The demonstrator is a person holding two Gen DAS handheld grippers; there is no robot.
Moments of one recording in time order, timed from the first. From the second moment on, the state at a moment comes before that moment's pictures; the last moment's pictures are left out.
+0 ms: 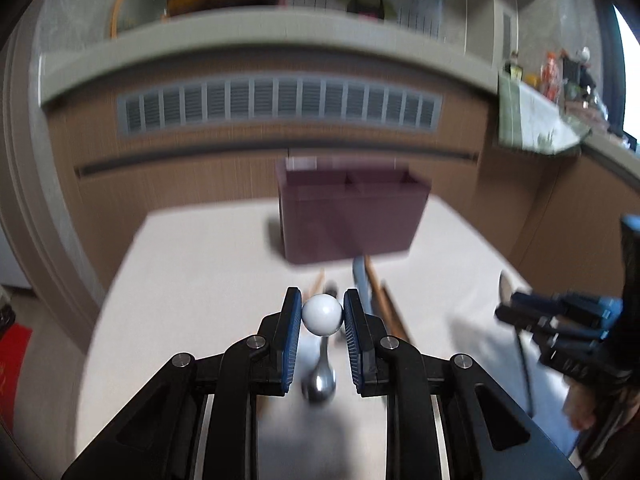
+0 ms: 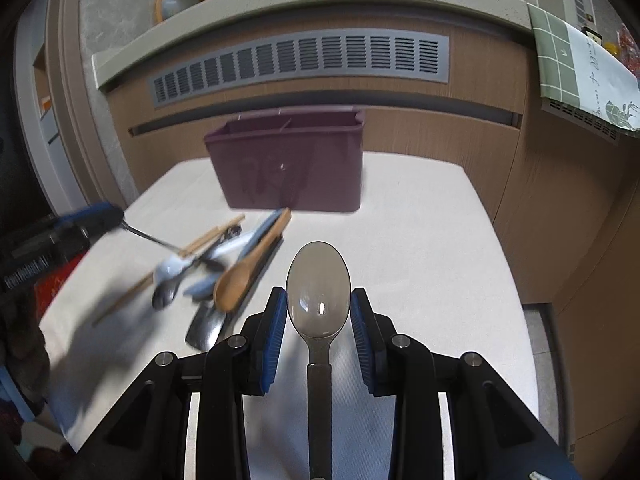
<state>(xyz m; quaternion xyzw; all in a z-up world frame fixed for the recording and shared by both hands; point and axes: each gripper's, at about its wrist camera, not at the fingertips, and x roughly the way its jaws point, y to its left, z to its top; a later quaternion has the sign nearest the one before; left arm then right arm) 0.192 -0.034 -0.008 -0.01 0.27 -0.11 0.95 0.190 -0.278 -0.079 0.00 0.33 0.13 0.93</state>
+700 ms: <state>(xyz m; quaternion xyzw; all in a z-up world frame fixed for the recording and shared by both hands) 0.321 -0.021 0.160 -0.03 0.11 -0.15 0.98 0.329 -0.286 0.089 0.06 0.13 0.14 0.98</state>
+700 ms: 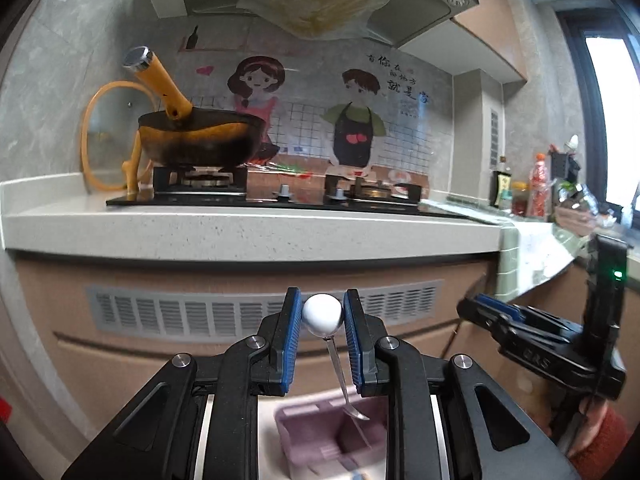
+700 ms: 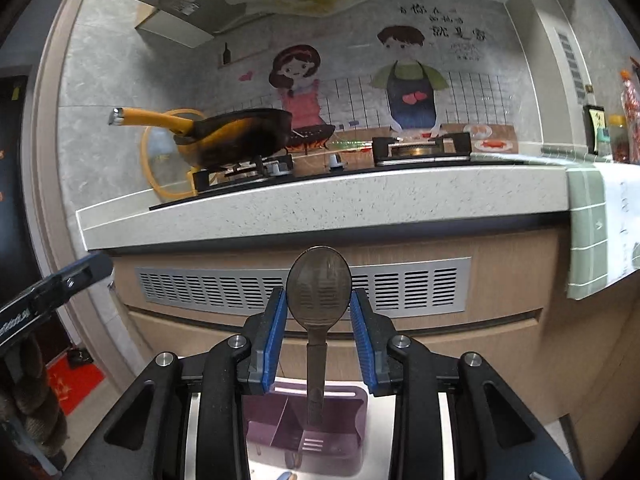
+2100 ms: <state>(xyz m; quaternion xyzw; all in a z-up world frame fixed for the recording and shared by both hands) 0.188 0.072 -0.084 -0.09 0.42 -0.10 0.90 0.232 -0.152 -0.097 -0.12 0.42 0.20 0.88</state>
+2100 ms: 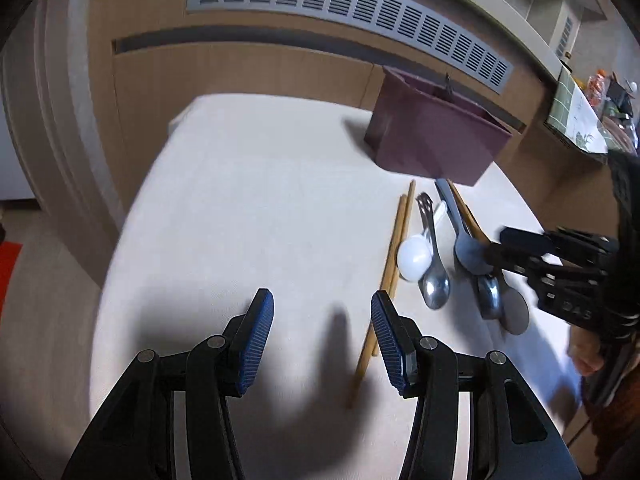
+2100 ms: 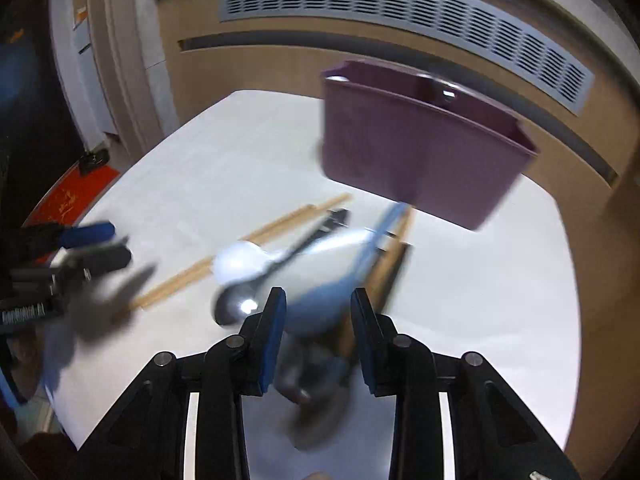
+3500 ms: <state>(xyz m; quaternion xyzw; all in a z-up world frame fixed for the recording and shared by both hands) 0.237 -0.006 -0.093 -0.07 0.46 -0.20 0.86 0.218 -0.241 -0.101 -0.09 0.39 0.13 0.91</state>
